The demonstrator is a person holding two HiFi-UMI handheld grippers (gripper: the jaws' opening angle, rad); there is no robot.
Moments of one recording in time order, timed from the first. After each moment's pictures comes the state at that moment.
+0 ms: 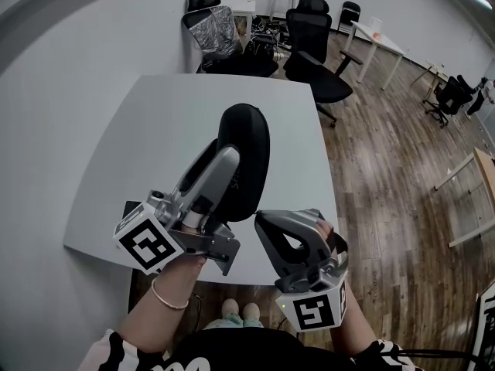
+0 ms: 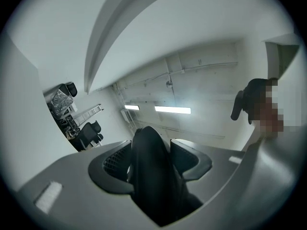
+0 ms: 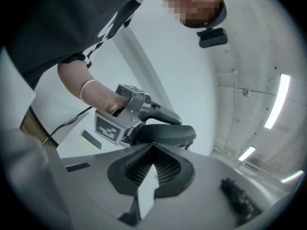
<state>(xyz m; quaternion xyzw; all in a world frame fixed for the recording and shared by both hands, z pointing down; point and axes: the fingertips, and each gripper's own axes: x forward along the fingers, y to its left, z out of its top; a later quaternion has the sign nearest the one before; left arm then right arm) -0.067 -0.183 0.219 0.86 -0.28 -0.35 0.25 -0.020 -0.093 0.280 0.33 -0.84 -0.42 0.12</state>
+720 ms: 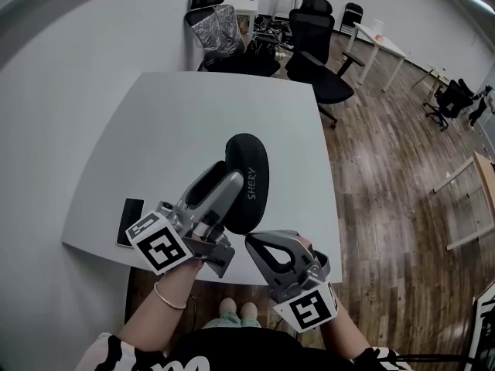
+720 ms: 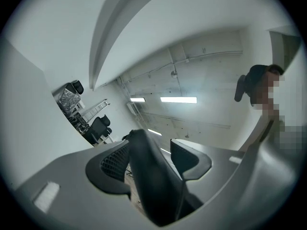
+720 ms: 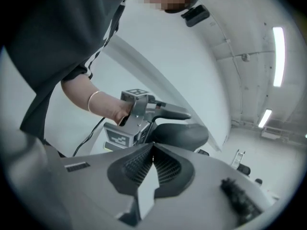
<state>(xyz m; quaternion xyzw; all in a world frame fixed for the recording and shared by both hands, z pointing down) -0.068 -0.185 0.285 0.87 -0.30 -0.29 0.26 -0.033 -0.081 0.349 0.27 -0.91 -0.27 0.12</state>
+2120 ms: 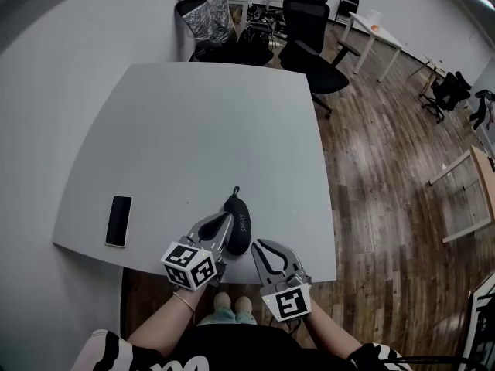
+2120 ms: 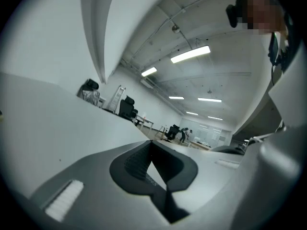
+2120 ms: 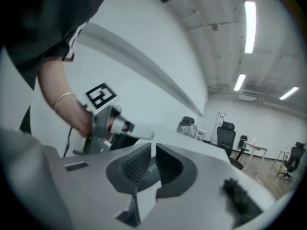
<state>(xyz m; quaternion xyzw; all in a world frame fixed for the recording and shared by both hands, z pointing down) -0.033 -0.181 0.502 0.88 -0.41 -0.05 0.22 0.020 -0.108 0.483 0.41 -0.90 -0.09 0.15</state>
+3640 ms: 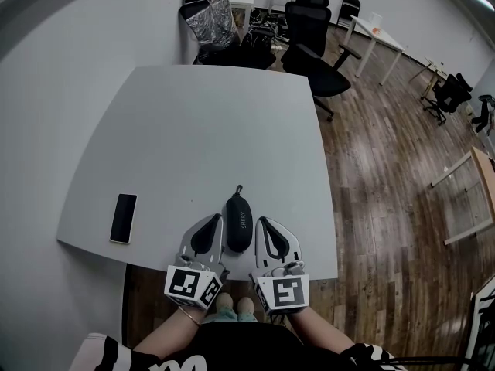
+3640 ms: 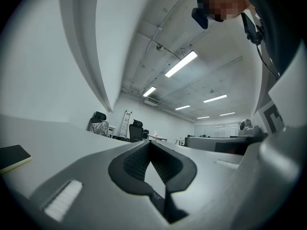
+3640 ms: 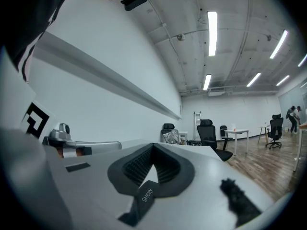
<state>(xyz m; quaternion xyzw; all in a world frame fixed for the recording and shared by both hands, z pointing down) -0.064 -0.144 0.440 0.85 -0.52 -0.09 0.08 0.025 -0.138 0.411 0.54 -0.84 -0.01 0.03</state>
